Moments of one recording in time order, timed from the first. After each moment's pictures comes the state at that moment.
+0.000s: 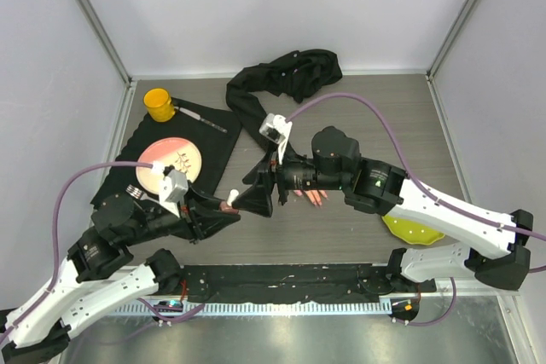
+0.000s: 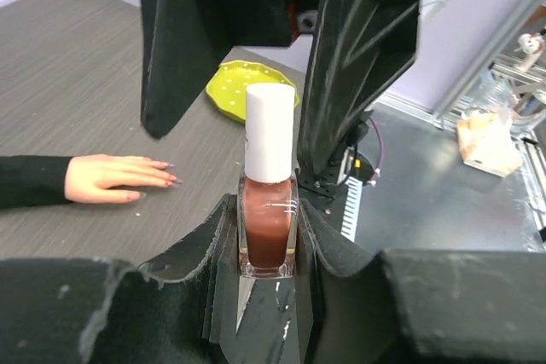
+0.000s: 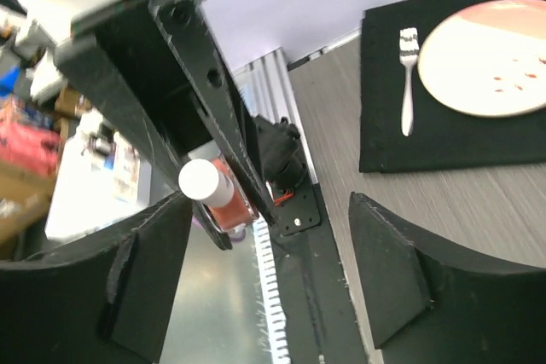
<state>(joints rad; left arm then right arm) -0.93 0.40 0.82 -0.39 0.34 -0.26 1.13 1.21 1.29 -0.23 -0.34 0.37</state>
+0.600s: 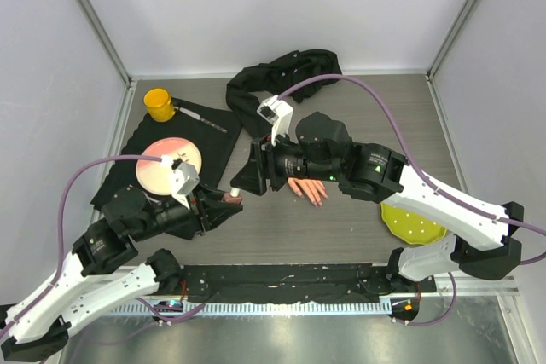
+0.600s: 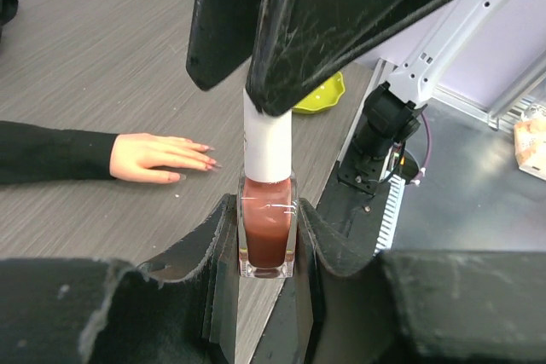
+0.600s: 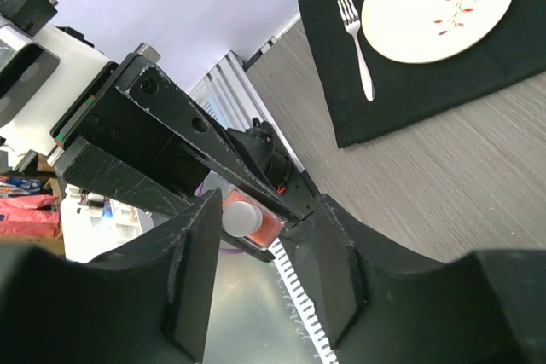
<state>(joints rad) -0.93 0.46 0.84 -0.42 0.23 -0.21 1.15 1.33 1.59 -0.56 -0.09 0.55</state>
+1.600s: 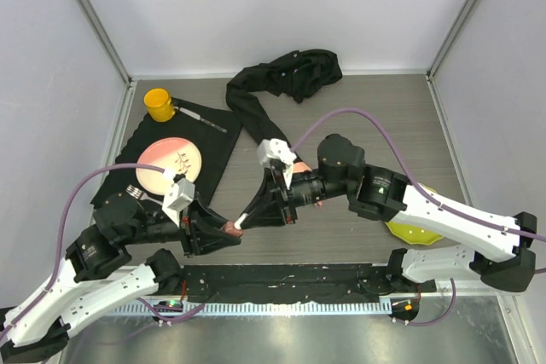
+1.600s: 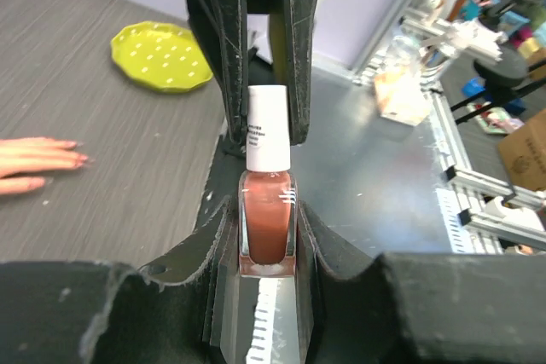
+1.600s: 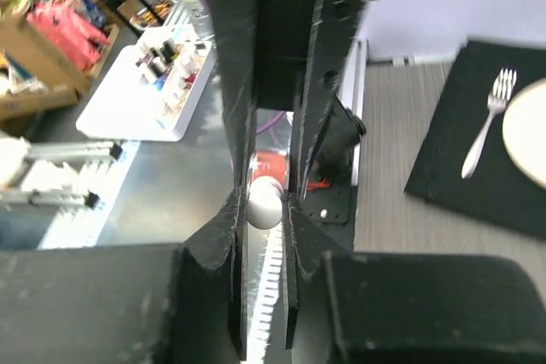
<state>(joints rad) -0.93 0.42 0.85 -0.47 0.52 -0.32 1.15 1.18 1.26 -0.19 -0.61 0.20</state>
